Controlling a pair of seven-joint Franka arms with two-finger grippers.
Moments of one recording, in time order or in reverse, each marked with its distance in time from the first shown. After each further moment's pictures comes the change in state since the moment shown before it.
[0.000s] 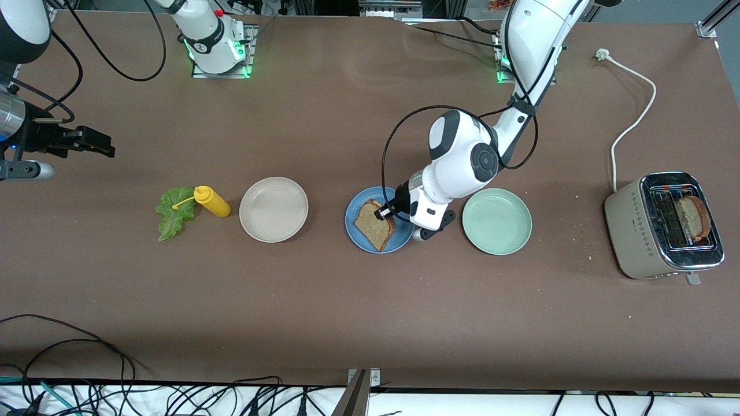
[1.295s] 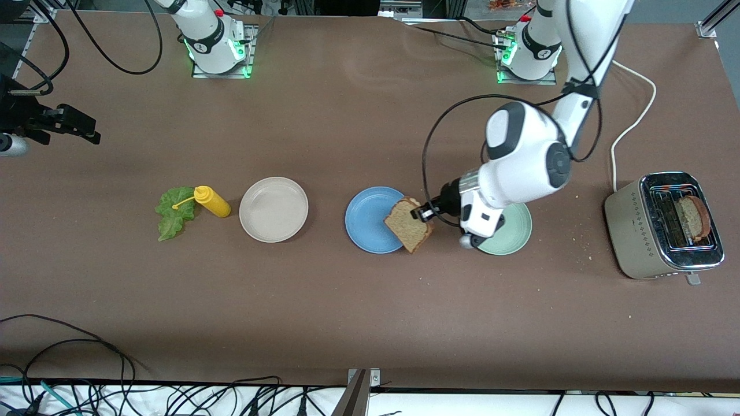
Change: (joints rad) left arm 0.153 -0.142 -0.001 -0.009 0.021 -0.234 0.060; right arm 0.002 -0.082 0.000 0.000 0.000 0.000 0.001
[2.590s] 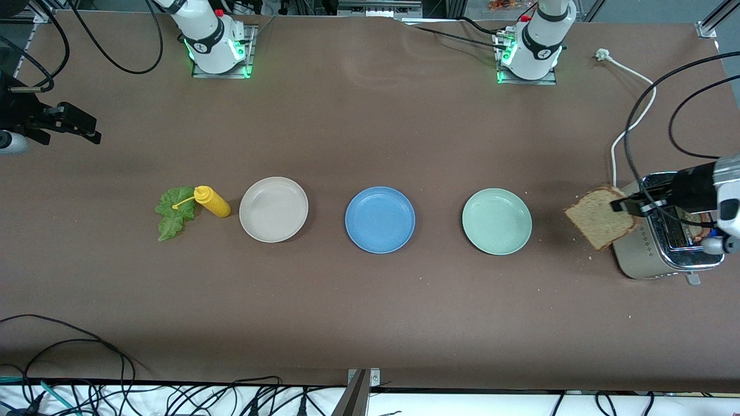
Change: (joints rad) left arm 0.522 -0.114 0.029 0.300 0.319 -0.721 0.266; right arm 0.002 -0.007 0.008 0.002 0.001 0.012 0.000
